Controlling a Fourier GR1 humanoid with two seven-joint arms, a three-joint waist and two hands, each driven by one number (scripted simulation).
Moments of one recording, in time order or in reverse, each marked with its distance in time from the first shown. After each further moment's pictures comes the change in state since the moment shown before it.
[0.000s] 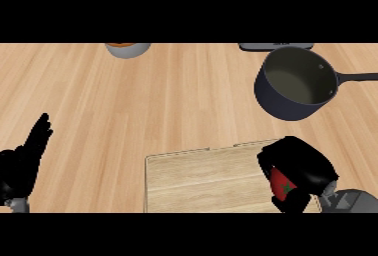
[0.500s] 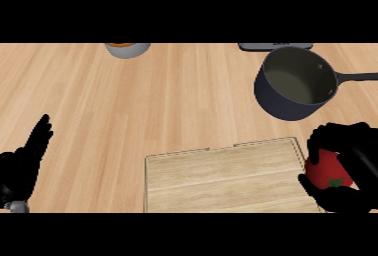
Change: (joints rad) left arm 0.019 -0.007 -0.009 -0.040 -0.007 -0.004 0.024; right arm 0.126 -0.068 -0.286 -0.324 -0.008 -0.260 -0.039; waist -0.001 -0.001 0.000
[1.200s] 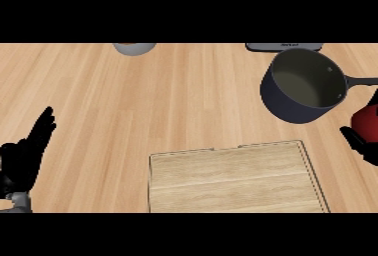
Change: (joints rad) left arm -0.053 -0.002 0.008 0.008 -0.011 -0.034 0.019; right arm -0.192 0.032 -0.371 0.173 -0.332 0.059 -0.047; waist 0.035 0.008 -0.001
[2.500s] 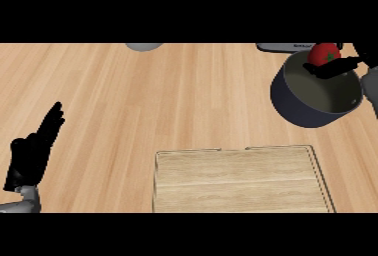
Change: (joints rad) left arm -0.040 -0.029 -0.006 0.015 -0.033 -0.024 -0.010; right arm -0.699 0.025 0.042 1.341 0.280 -0.313 -0.465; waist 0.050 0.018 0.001
